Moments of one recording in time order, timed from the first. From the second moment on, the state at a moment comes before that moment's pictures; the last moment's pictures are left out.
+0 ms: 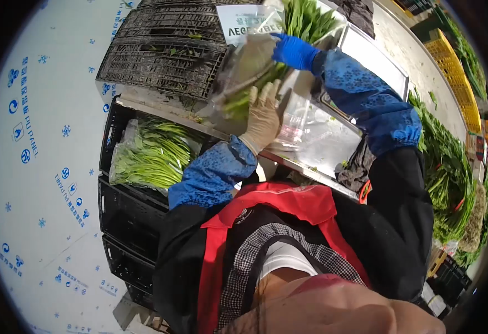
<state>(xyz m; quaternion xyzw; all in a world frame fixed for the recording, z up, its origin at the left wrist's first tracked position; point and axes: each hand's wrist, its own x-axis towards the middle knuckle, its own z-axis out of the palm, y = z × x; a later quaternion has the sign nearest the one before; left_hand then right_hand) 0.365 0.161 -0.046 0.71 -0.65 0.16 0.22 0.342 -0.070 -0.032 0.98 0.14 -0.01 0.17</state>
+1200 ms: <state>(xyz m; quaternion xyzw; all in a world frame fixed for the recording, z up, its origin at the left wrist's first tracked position) 0.367 0.145 -0.178 0.67 -0.63 -0.25 0.30 0.027 0.205 -0.009 0.79 -0.47 0.03 -0.38</state>
